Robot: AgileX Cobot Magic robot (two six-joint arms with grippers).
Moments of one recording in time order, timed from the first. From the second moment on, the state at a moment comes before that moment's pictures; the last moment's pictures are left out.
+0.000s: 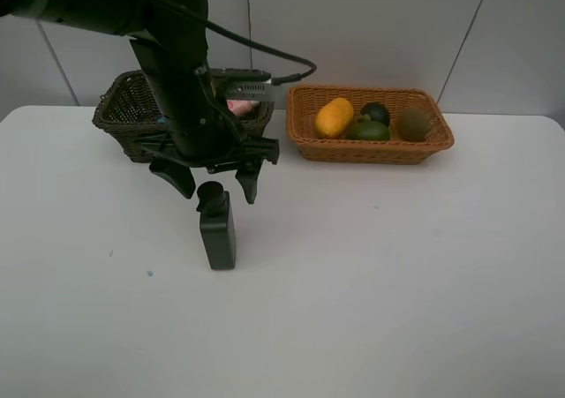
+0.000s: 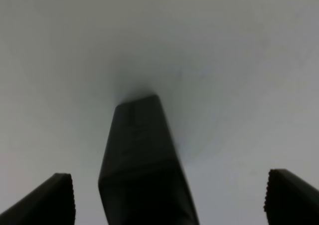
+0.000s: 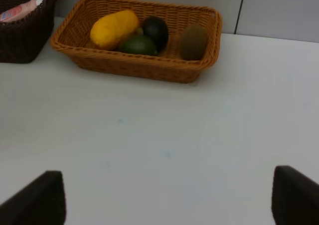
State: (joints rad) left arm -0.64 1.90 -1.32 -0.05 0.87 -0.42; right arm 0.04 0.00 -0.52 0.06 1.06 -0.09
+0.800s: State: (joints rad) left arm -0.65 2.00 -1.31 -0.06 0.88 -0.42; right arm 0.04 0.00 -0.52 0.06 1.06 -0.09
